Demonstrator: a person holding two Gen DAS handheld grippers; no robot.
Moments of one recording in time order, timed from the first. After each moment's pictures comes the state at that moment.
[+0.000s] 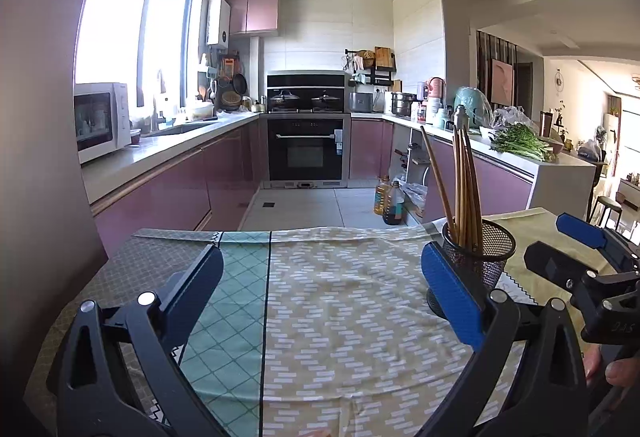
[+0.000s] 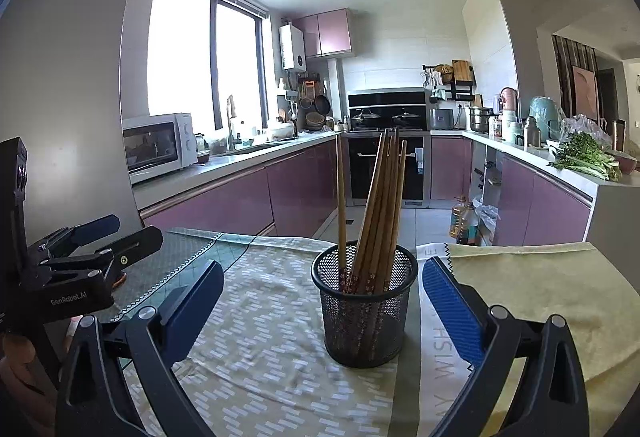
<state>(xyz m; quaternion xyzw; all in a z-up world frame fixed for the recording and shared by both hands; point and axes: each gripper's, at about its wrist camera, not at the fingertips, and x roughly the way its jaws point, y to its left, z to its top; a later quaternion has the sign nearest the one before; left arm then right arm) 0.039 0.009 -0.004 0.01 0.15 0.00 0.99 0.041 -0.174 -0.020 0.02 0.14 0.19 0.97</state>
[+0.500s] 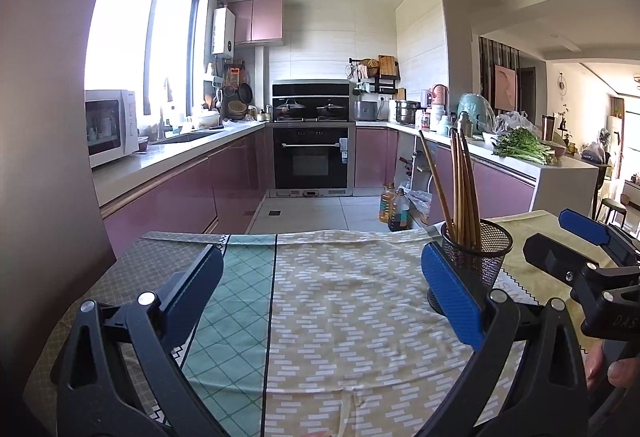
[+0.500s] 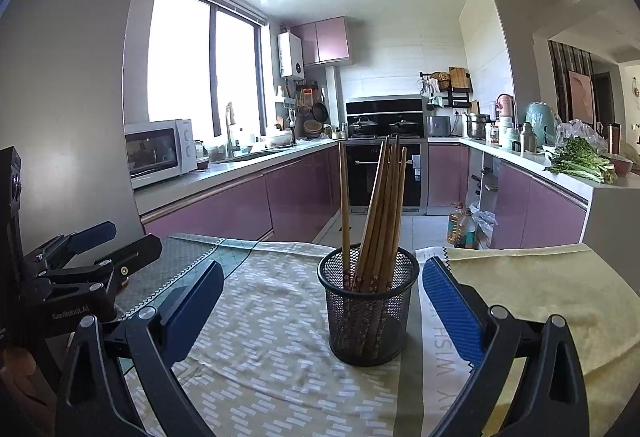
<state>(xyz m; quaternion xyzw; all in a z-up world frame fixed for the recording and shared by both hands) 0.021 0.008 -0.004 0.01 0.13 0.01 0.99 0.030 -0.172 -0.019 0.02 0.13 0.18 0.97</state>
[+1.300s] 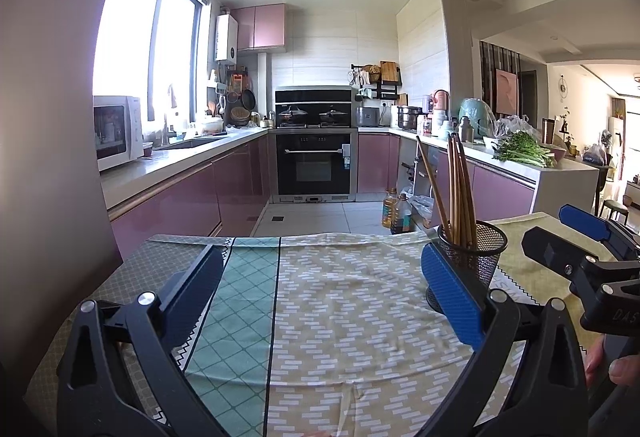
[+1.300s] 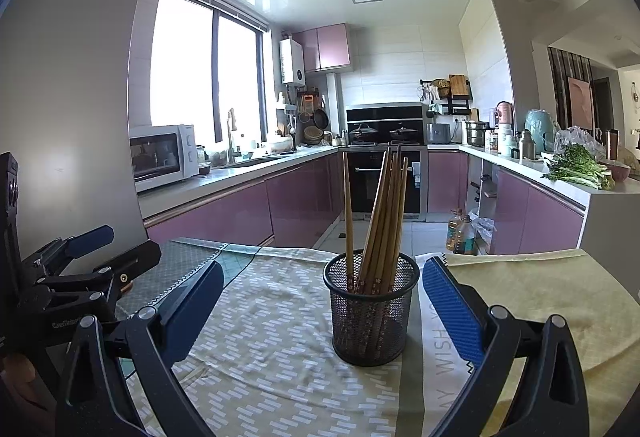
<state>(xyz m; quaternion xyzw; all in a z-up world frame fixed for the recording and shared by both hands) 0.006 0.010 -0.003 0.01 0.12 0.01 0.99 0.019 -0.171 -0.015 0.02 0.12 0.18 0.98</state>
